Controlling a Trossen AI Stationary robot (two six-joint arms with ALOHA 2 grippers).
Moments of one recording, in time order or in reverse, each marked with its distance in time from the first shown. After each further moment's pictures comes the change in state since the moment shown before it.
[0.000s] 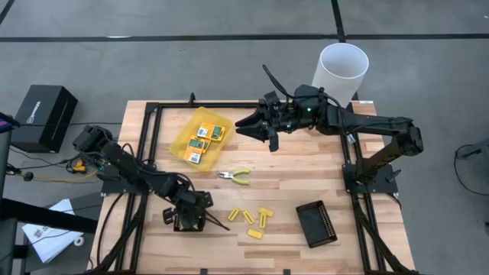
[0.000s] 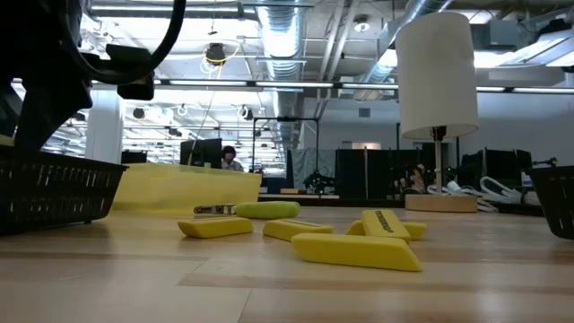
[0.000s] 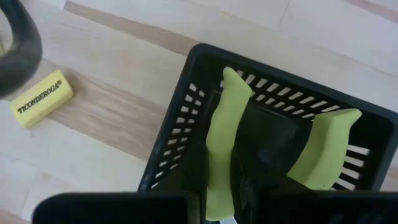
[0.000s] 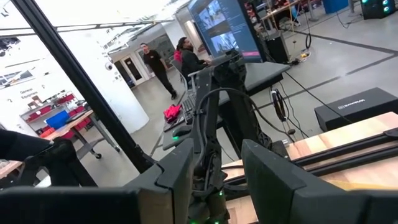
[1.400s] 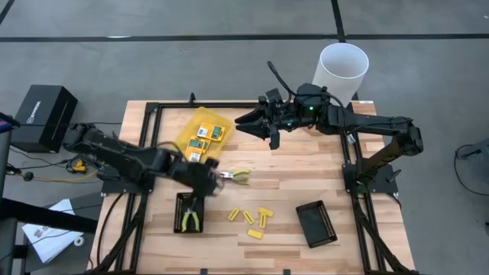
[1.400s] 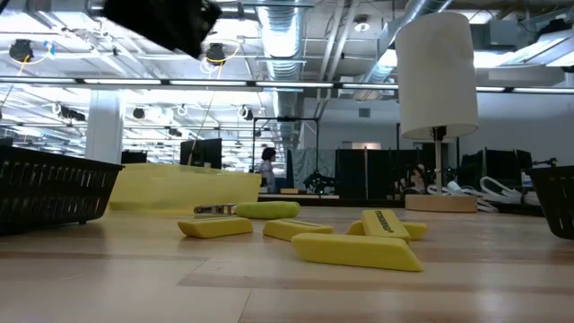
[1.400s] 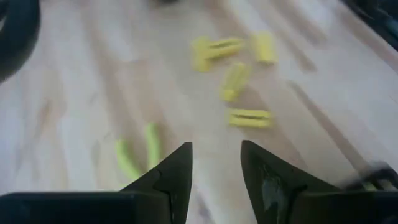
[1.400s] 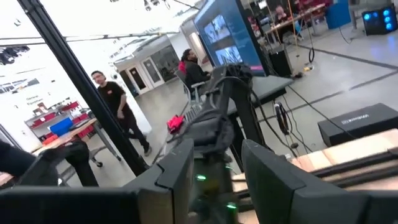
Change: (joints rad) left arm 0.219 -0.168 0.172 0.037 -0.210 -0.439; right arm -0.003 0.000 0.000 0.063 -0.002 -0.003
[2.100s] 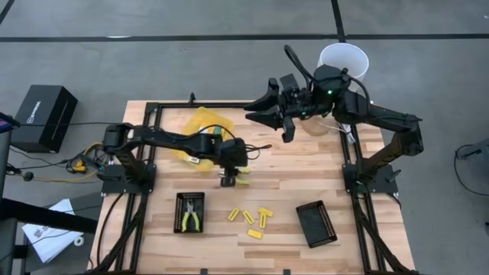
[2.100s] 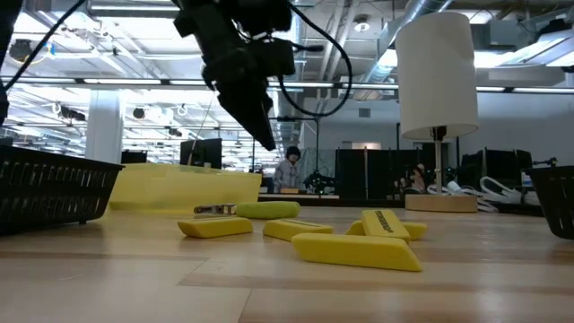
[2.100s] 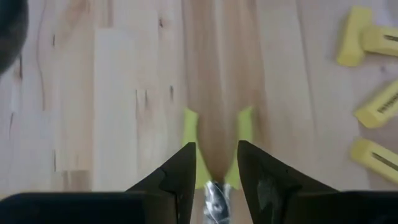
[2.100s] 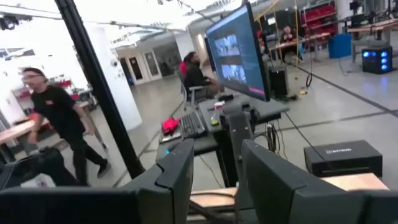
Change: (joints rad) left arm 0.310 0.450 0.231 0.009 0.068 -0.145; right arm -0.014 -0.001 0.256 -0.255 -0.031 -0.187
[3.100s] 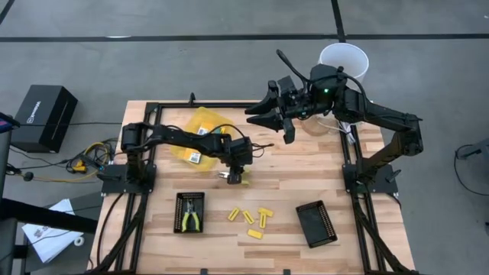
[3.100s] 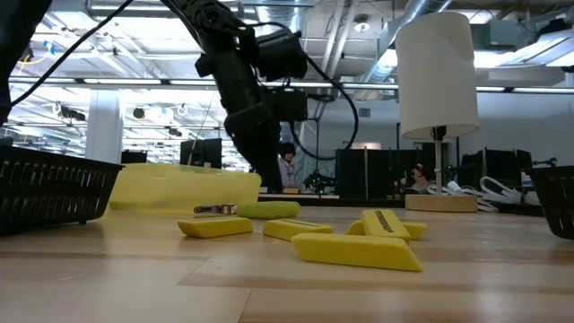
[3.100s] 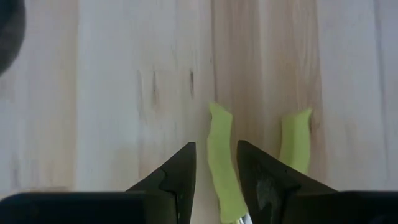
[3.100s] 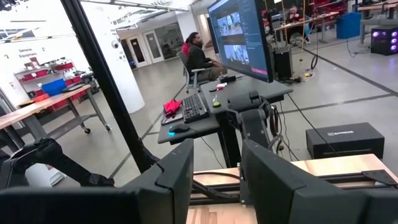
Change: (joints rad) left arm 0.060 0.171 0.014 0.083 0.047 0.004; right arm -0.019 0.000 0.006 -0.083 -0.053 -0.020
